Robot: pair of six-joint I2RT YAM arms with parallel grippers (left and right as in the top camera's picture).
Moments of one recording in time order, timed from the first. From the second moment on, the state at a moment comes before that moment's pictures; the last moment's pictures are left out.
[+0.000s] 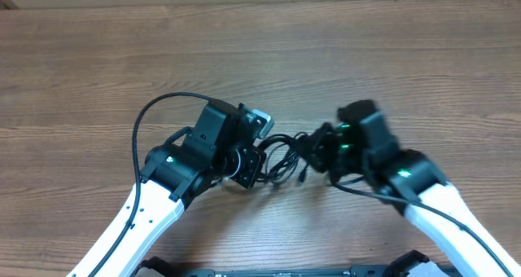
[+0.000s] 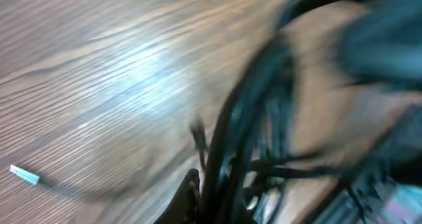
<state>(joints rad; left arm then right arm) -0.55 1.23 1.06 -0.82 0.28 -0.16 0.47 1.10 0.92 -0.57 -0.45 1.26</state>
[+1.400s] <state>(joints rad) -0.52 1.24 1.07 -0.63 0.24 -0.28 0.32 0.67 0.92 -0.94 -0.44 0.81</state>
